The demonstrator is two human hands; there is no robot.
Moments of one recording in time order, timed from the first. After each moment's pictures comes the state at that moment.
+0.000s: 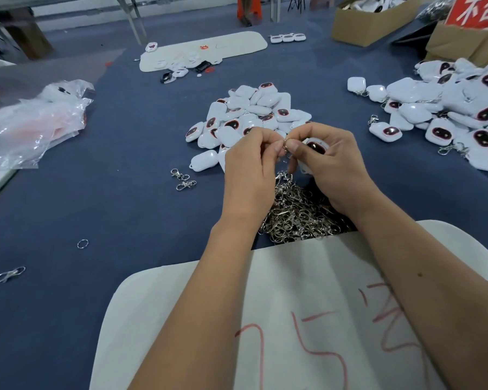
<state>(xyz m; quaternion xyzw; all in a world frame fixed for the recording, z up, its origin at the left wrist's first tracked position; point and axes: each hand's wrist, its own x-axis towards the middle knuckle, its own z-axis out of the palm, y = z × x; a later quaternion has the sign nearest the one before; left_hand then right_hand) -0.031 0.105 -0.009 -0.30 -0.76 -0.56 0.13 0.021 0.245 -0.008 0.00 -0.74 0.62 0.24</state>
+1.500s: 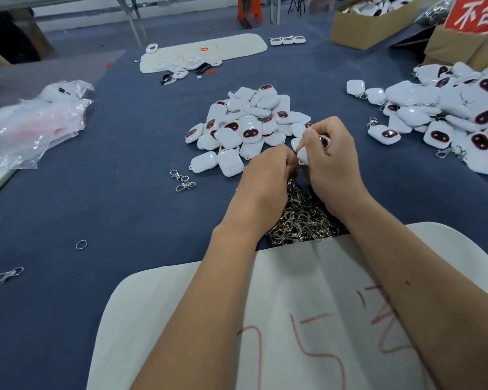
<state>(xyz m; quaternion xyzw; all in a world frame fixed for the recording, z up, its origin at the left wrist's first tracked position) -0.024 0.108 -0.012 -0.38 -0.82 -0.41 0.06 0.009 0.240 -0.014 -0.16 -0.77 0.51 0.35</state>
